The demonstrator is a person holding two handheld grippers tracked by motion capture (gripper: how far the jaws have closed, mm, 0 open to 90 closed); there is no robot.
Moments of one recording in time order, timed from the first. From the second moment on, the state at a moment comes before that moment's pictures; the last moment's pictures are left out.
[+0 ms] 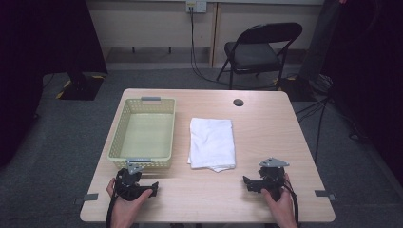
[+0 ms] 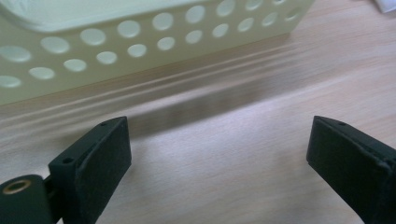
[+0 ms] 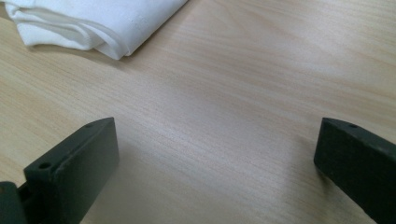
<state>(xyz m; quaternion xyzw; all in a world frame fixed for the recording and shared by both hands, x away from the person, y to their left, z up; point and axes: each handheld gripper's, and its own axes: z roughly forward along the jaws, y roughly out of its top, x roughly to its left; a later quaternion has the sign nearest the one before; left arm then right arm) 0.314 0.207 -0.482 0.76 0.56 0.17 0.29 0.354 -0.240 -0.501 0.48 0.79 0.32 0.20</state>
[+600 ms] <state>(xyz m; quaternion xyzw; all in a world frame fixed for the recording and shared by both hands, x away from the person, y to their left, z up) 0.307 0.179 -0.475 0.78 0.53 0.16 0.30 0.354 -0.240 -0.501 0.48 0.79 0.32 0.20</state>
